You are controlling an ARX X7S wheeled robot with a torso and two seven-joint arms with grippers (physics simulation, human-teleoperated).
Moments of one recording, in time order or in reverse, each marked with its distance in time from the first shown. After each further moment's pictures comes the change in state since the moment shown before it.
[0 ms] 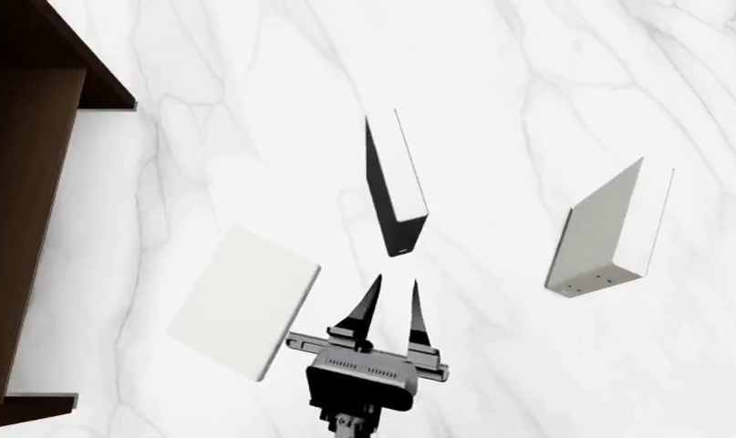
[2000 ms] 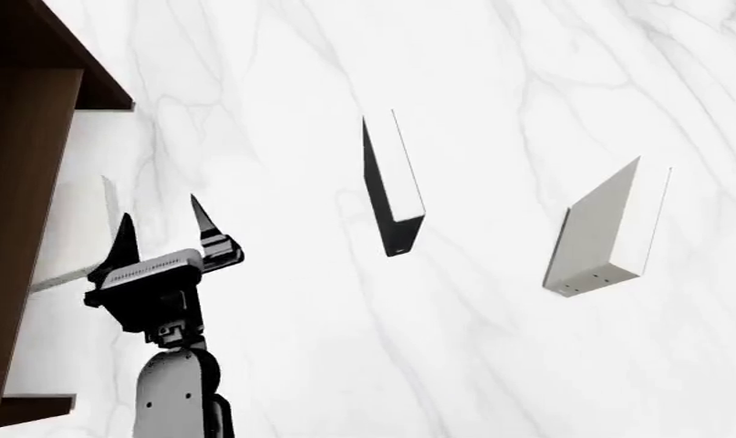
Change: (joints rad) left arm -0.220 -0.020 -1.000 -0.315 0.153 0.103 0.370; right arm -0.035 -0.006 0.120 0.000 0.058 0.054 -0.007
